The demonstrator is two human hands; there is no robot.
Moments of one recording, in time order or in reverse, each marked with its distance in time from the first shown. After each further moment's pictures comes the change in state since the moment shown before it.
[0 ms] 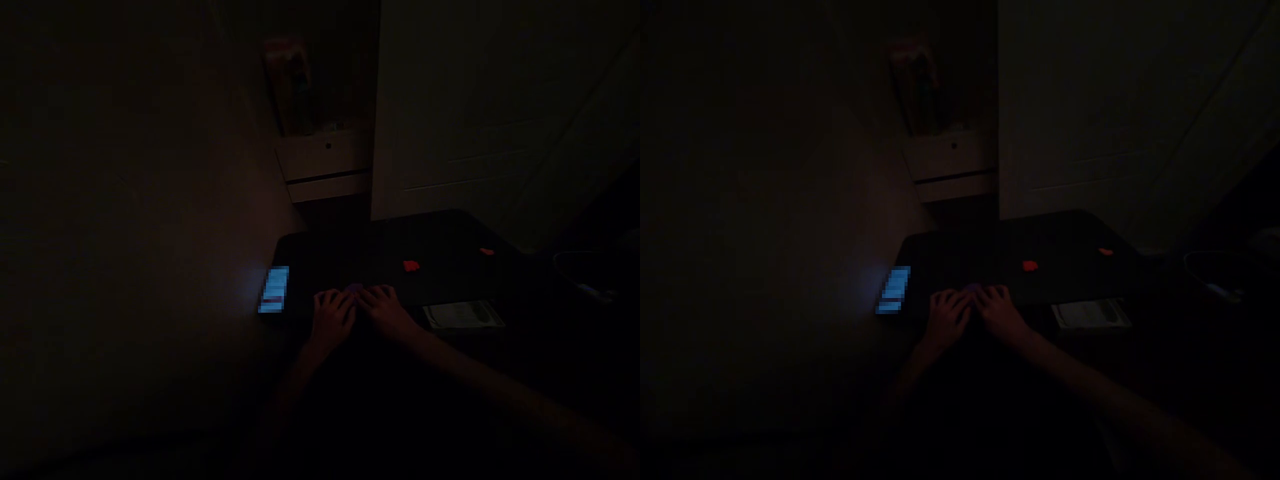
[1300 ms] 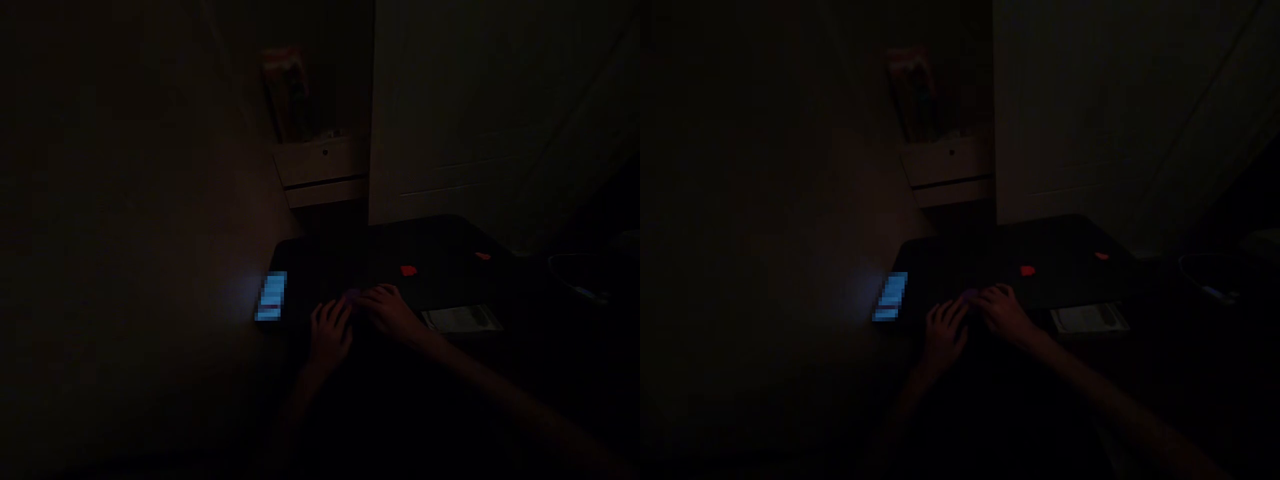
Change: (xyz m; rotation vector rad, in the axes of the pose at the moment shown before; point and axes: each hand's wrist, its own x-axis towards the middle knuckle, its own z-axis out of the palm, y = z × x) left_hand -0.025 0.005 0.011 0.019 0.044 -0.029; right_hand -0.002 0.026 -0.006 0.299 0.083 0.005
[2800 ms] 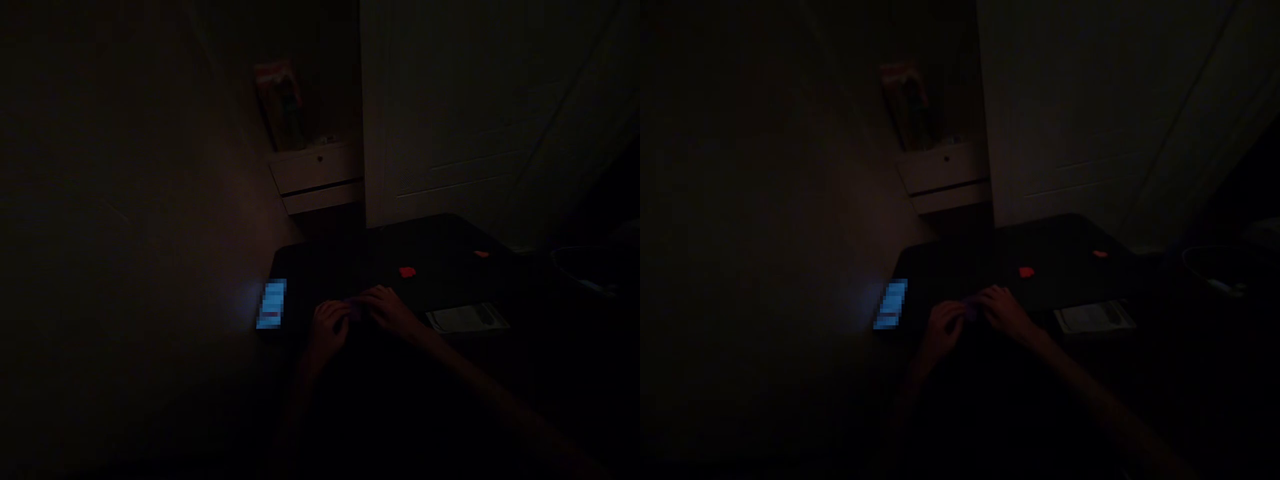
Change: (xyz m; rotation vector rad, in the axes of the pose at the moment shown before) left_hand 0.028 -0.023 -0.002 -0.364 0.091 0.052; right_hand 0.003 0.018 0.016 0.168 0.071 0.015
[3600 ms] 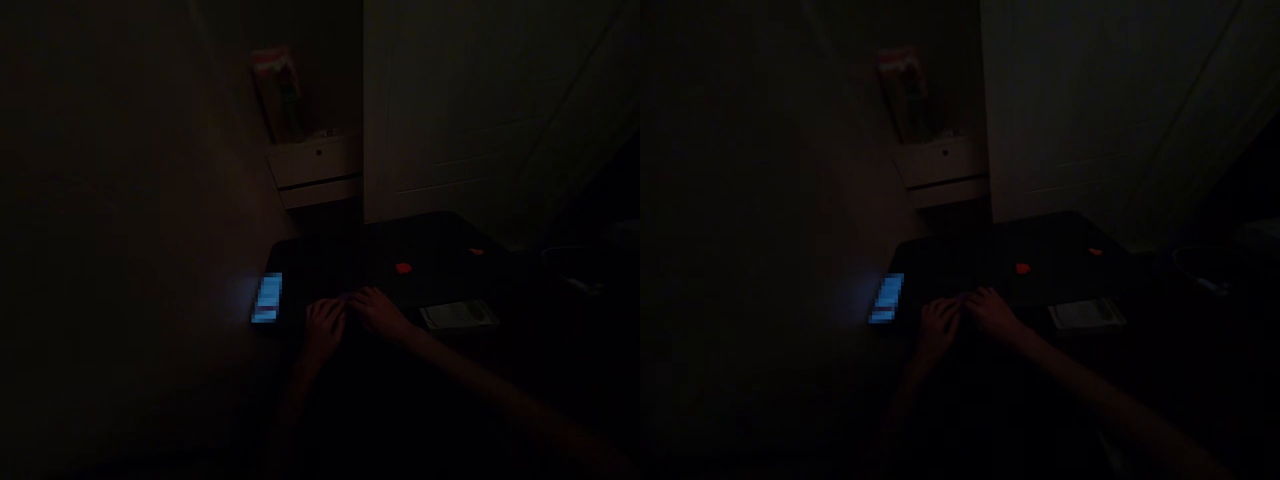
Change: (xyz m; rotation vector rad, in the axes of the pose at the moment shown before) left_hand -0.009 0.012 -0.001 0.159 0.004 -0.087; right_hand 0.011 -0.032 -0.001 -0.259 -0.171 -0.042
